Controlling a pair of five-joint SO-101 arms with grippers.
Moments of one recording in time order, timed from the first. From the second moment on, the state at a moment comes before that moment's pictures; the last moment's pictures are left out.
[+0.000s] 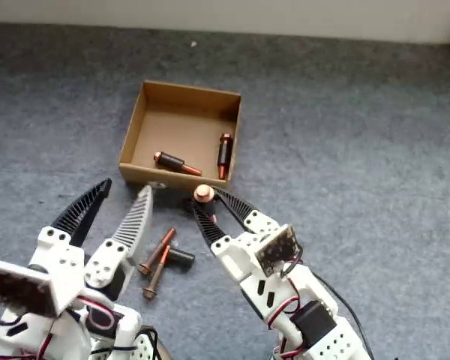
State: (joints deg) left arm 8.5 -104.2 49.4 66.2 6.0; right arm -43.5 -103.7 95.5 15.2 7.7
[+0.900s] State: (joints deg) left arm -28.8 -103.9 95.4 51.9 -0.2; right arm -34.6 -50.1 65.1 2.8 2.2
